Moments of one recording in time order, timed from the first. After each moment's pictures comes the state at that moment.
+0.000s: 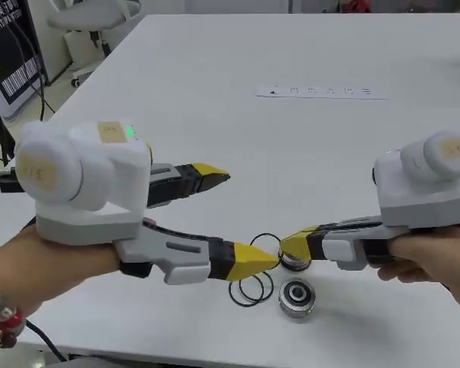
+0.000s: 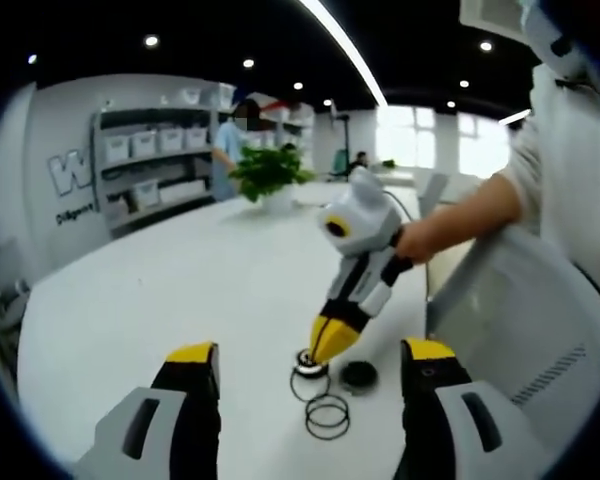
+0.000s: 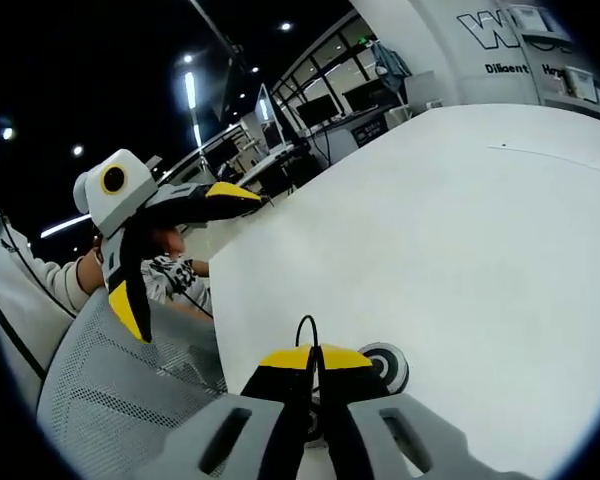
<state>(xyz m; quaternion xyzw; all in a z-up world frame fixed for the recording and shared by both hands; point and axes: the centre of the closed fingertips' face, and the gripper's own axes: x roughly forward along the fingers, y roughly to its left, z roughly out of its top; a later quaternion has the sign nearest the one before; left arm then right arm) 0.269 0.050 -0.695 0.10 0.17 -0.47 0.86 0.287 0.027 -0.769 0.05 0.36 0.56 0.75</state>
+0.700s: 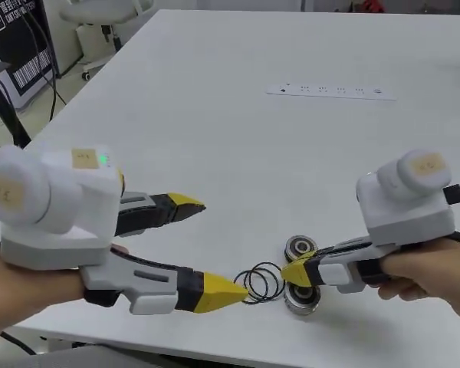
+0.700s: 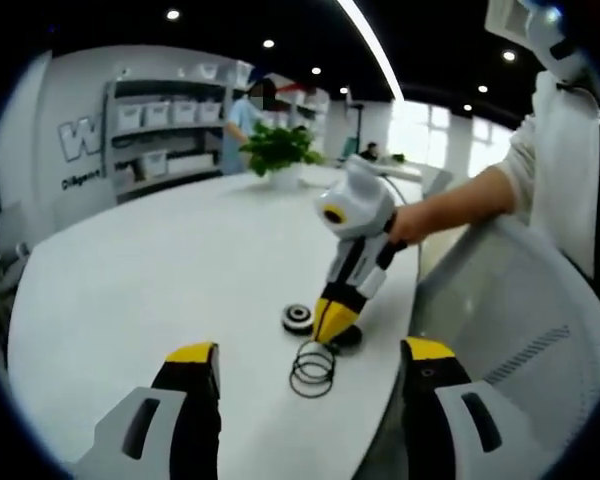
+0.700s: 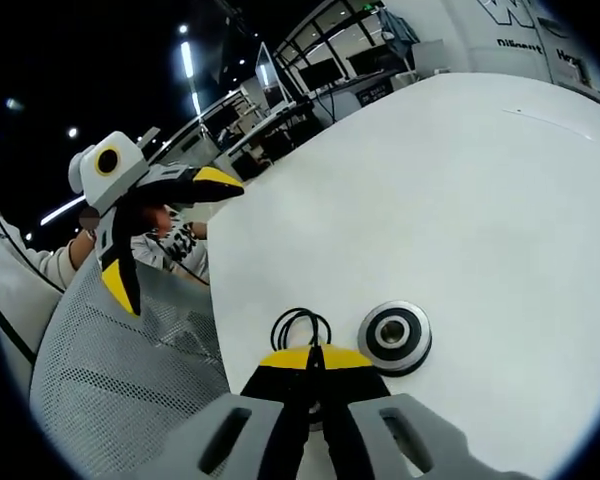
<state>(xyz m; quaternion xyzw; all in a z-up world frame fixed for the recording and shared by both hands) 0.244 0.074 -0.719 0.07 0.22 -0.46 0.86 0.268 0.026 -0.802 0.00 0.42 0.56 0.71</state>
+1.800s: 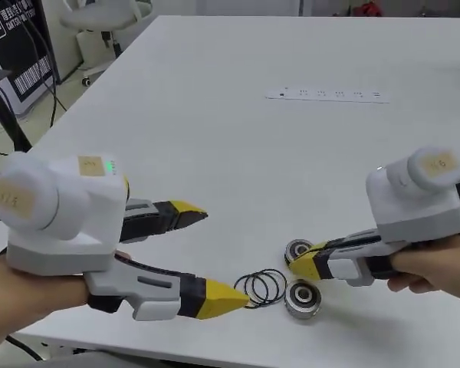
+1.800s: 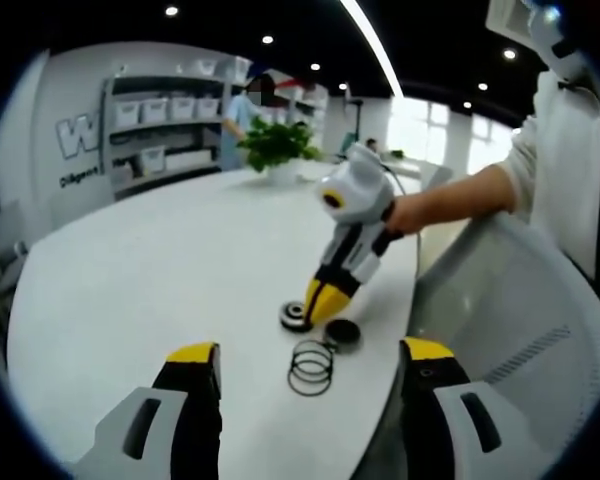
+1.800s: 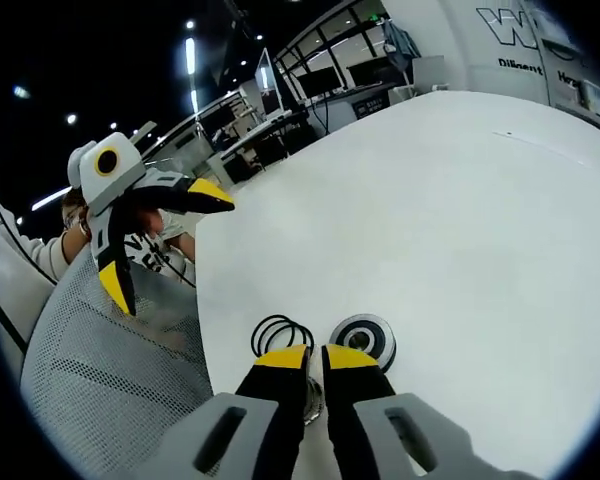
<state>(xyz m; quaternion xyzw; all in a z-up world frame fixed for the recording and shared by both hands) 0.244 0.074 -0.722 0.07 0.23 -0.46 0.86 0.289 0.014 -0.795 -0.02 0.39 0.55 0.74</state>
